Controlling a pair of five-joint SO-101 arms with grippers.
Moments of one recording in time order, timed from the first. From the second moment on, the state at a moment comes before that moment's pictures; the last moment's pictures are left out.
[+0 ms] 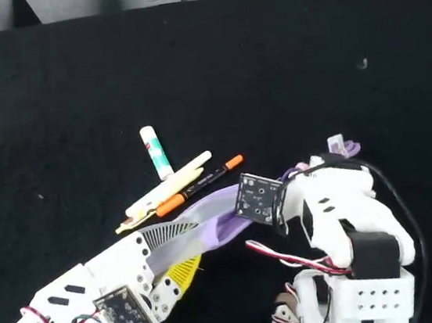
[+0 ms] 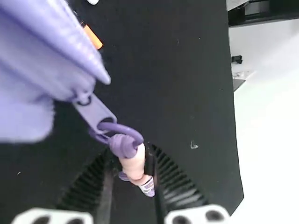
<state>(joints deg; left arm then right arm) 46.5 -103.1 50.3 75.4 -22.1 6.9 -72.2 54.6 72.2 81.2</state>
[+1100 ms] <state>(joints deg) 46.5 -104.5 46.6 75.6 -21.8 7.1 -71.1 32.0 82.1 67.4</state>
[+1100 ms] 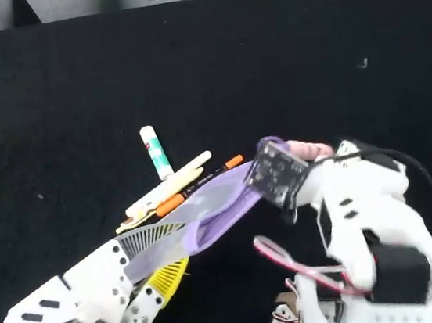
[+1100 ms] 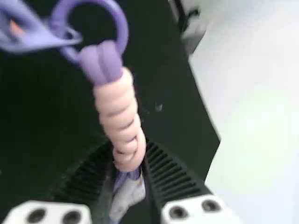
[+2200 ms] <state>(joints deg) 41.2 -104.5 34.4 78.2 -8.2 0.5 -71.5 6.3 88.0 39.8</state>
